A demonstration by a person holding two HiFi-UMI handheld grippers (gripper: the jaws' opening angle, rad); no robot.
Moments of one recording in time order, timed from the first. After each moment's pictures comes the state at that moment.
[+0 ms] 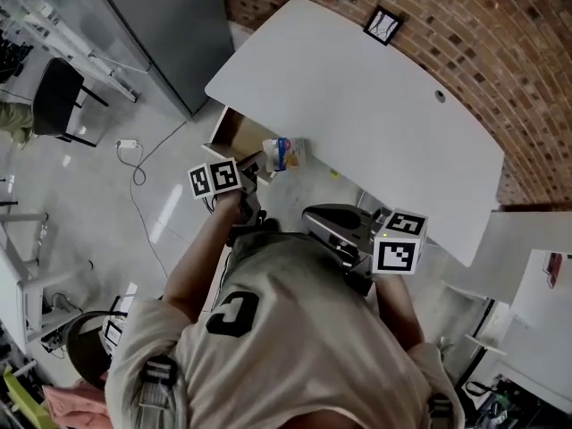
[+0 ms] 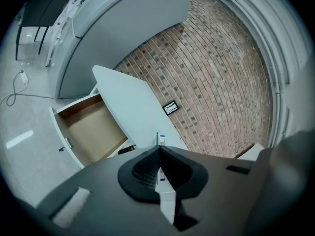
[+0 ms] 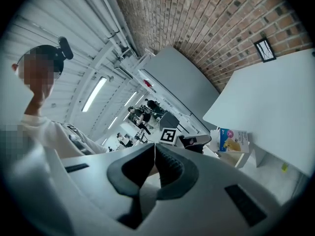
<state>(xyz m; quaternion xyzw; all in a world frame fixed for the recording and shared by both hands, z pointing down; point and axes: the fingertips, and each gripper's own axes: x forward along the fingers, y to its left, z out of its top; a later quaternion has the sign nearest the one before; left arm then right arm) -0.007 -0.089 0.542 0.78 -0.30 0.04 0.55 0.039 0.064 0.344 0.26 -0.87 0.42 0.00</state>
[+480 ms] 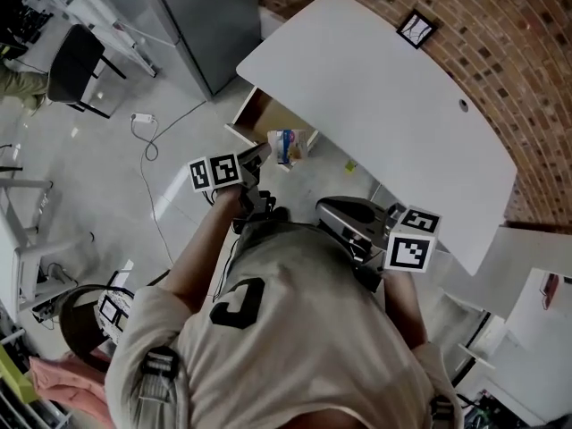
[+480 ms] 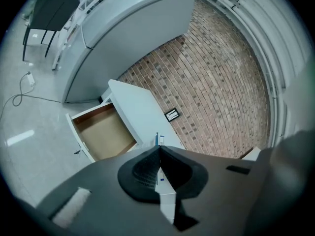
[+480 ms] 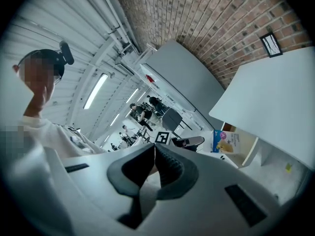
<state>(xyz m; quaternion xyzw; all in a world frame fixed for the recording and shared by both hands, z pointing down) -0.066 -0.077 0.536 0.78 -0.32 0.01 0.54 0.009 0.065 0.349 0.25 -0.87 0.43 0.01</state>
